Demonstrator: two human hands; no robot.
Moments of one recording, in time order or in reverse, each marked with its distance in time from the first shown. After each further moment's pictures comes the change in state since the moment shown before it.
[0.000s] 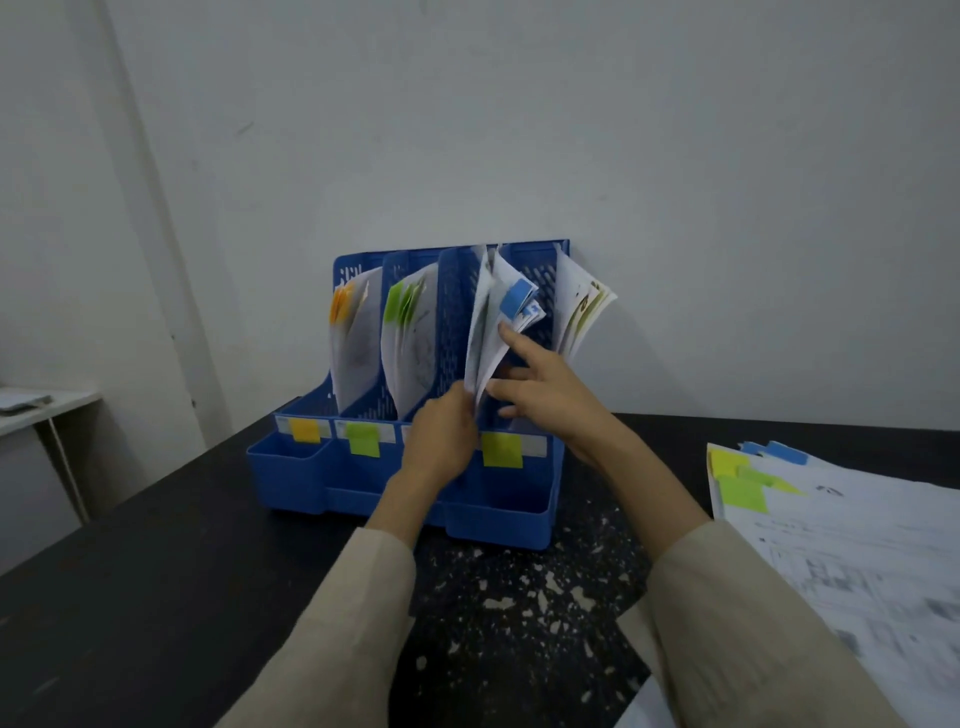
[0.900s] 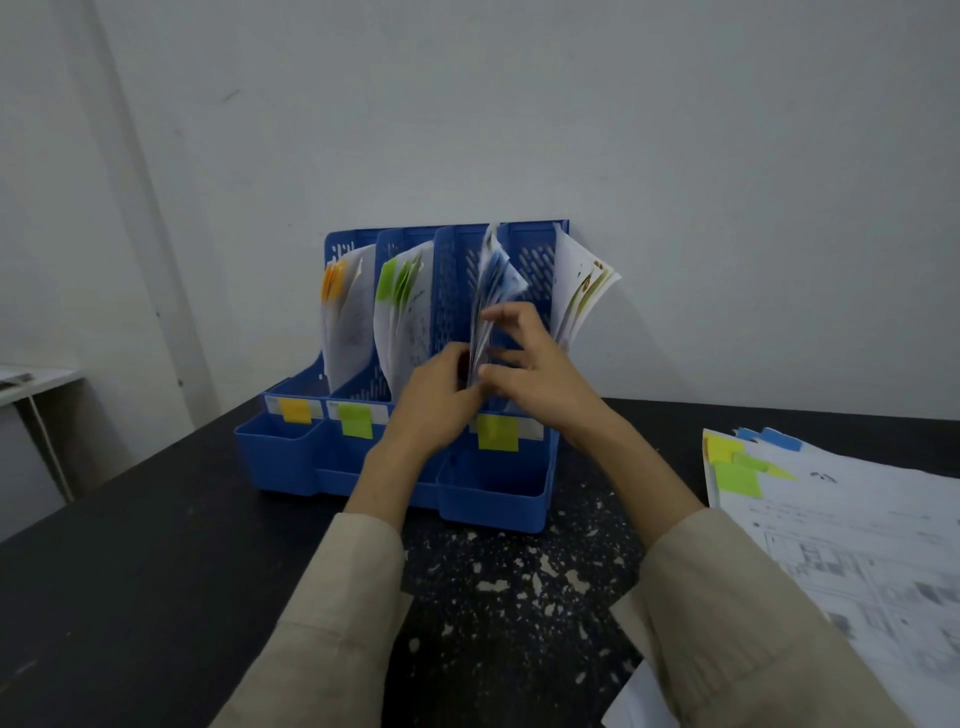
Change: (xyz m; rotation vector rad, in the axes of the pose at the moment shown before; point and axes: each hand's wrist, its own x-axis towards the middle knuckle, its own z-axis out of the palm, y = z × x) left_hand -0.003 0.015 -0.024 -0.266 -0.088 0.013; right_hand 0.006 0.013 0.004 -0.023 0.003 -0.152
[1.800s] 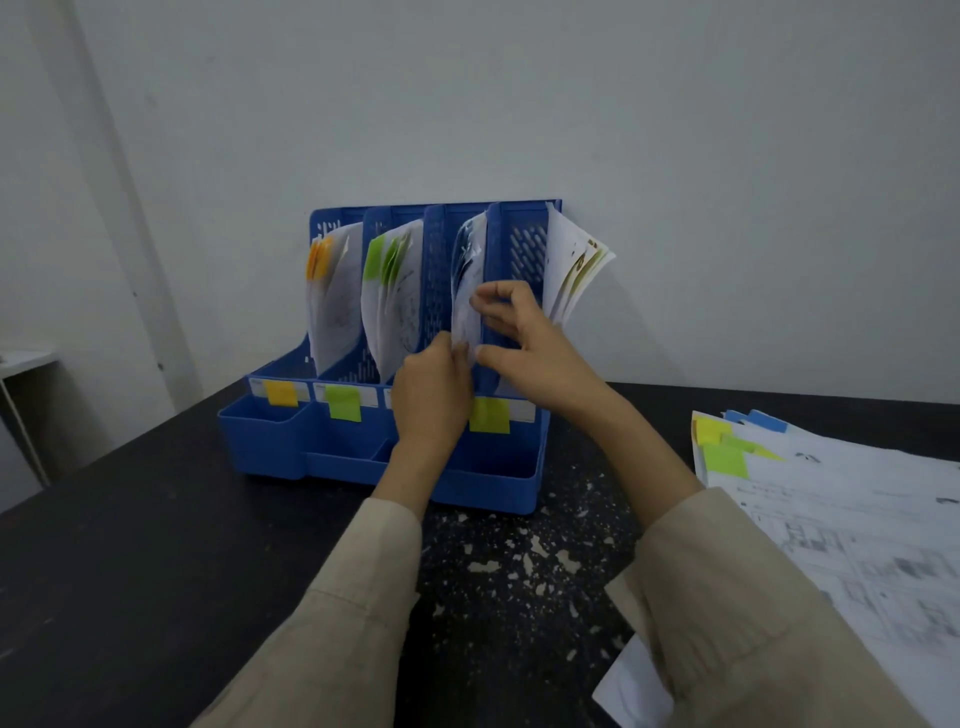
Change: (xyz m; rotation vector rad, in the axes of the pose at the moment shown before) left_hand -0.001 -0.008 0.031 0.174 0.449 0.025; right_hand 0.000 -0.001 -0.004 -0.122 -0.013 -0.069
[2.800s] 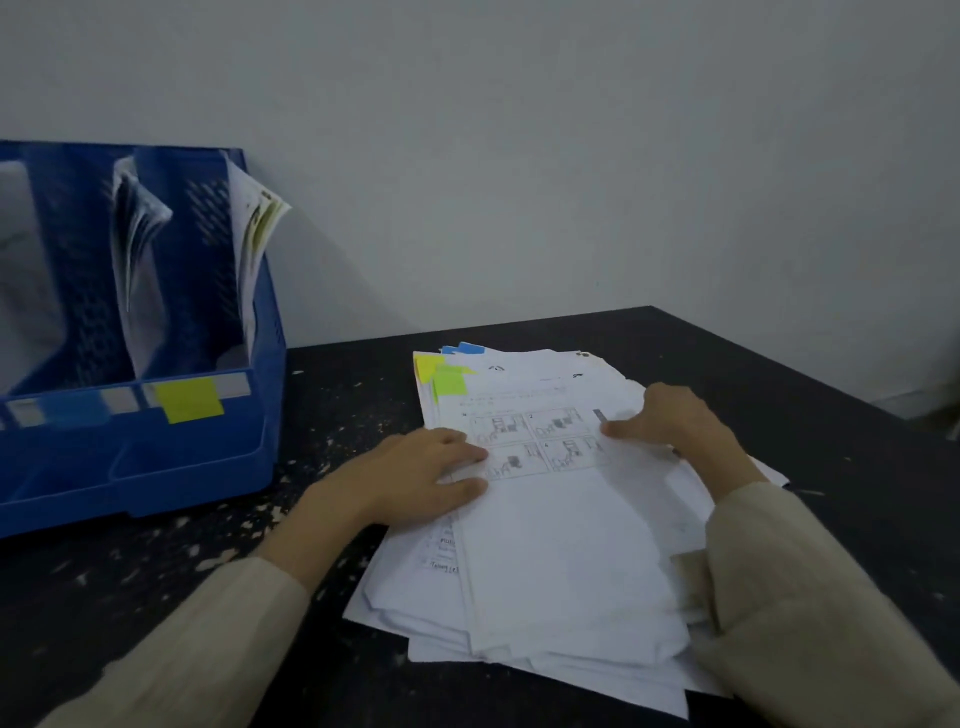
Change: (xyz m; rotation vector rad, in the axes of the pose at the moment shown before) left_hand -0.110 0.117 0.050 0.048 -1.288 0.697; right_hand -0.258 0.016 -0.203 -0.984 0.301 1.322
